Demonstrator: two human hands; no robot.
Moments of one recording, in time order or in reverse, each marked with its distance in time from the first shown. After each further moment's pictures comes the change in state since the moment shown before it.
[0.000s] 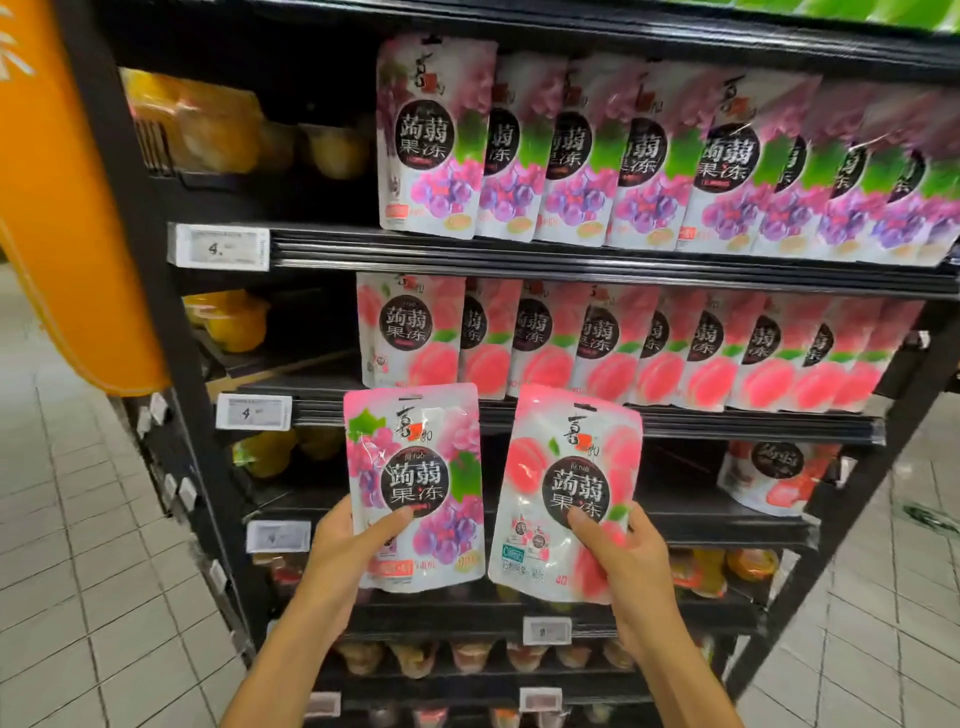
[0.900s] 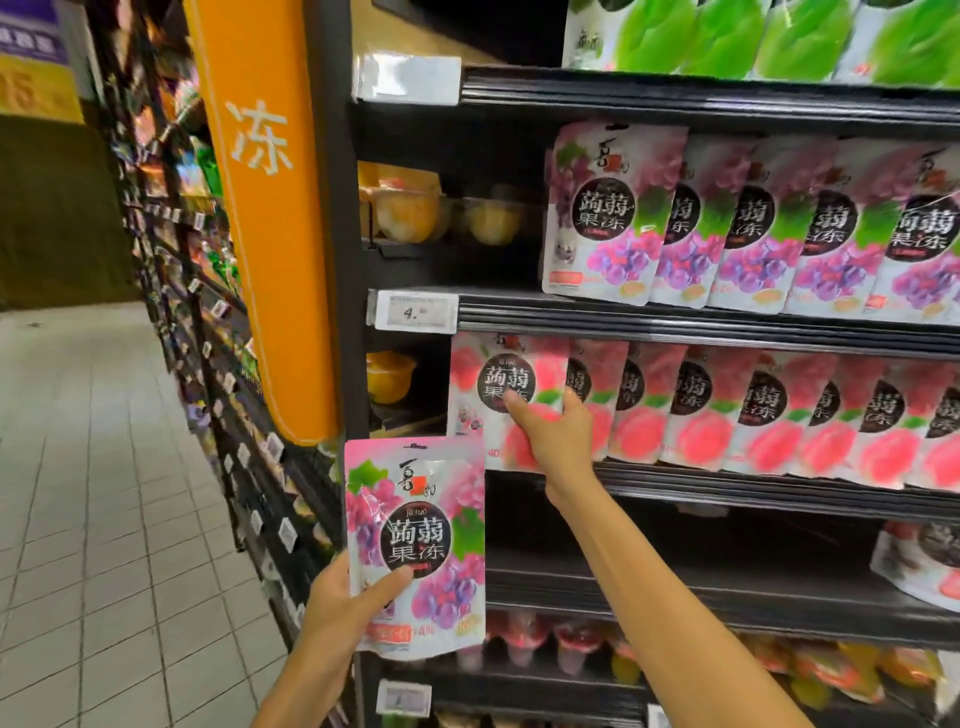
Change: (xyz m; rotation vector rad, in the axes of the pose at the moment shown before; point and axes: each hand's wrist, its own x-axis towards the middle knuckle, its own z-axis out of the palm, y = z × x) left_hand 0.005 0.037 -0.160 0.065 0.158 -0.006; right_hand 0.105 -0.042 0.275 -0.124 -0.012 -0.212
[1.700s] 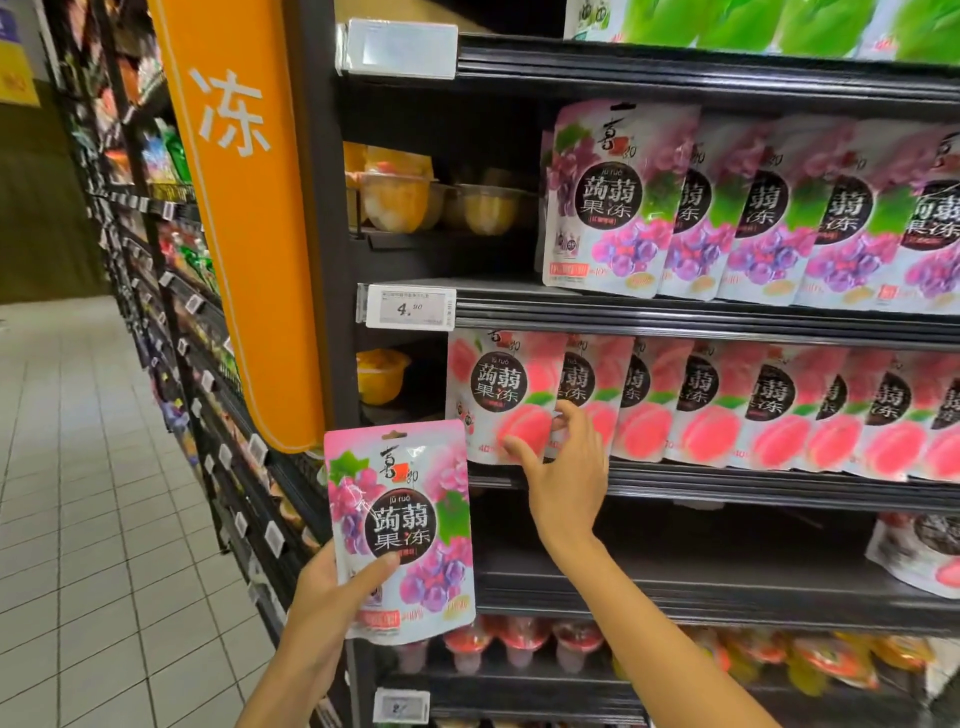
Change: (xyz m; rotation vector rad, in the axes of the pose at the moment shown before) left_hand 0.032 0.001 -0.011 -0.075 -0.058 0.040; right_hand -0.020 0.042 -0.003 -0.653 0.300 -0.369
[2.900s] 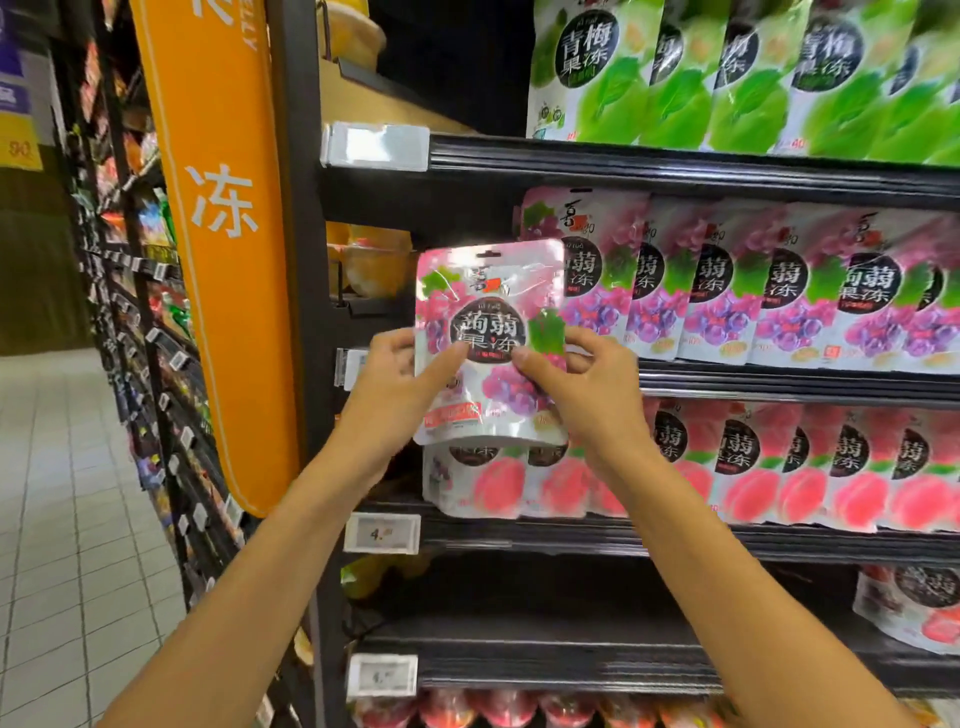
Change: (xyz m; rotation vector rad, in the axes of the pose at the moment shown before) left_hand 0.042 0.206 0.118 0.184 -0.199 0.488; right_hand 0.100 -0.102 -0.096 0.583 -0.265 -0.013
